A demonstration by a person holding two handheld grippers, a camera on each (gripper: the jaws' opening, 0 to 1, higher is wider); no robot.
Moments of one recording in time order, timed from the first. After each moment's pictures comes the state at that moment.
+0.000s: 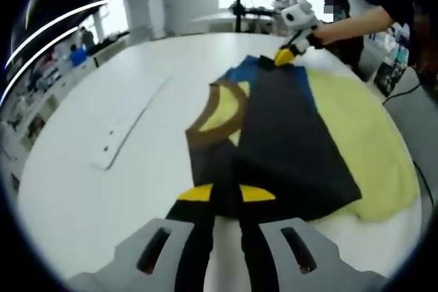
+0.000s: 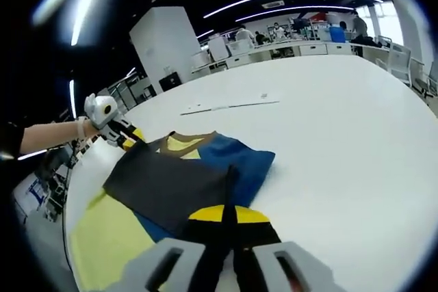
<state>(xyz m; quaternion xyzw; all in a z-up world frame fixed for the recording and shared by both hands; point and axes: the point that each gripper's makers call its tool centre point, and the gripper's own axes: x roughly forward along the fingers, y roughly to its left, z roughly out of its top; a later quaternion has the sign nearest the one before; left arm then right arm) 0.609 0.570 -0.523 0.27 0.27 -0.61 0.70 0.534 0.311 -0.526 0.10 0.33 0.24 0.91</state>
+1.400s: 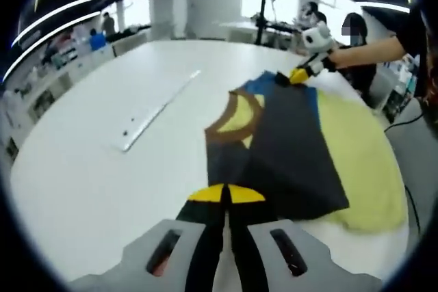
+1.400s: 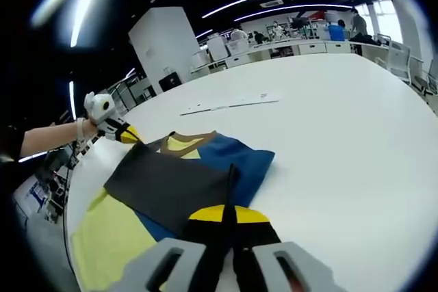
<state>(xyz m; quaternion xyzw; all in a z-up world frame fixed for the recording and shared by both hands) 0.615 0.599 -0.503 0.19 0.29 -0.57 0.74 0.526 0.316 -0.522 0.10 0.33 0.24 0.91</state>
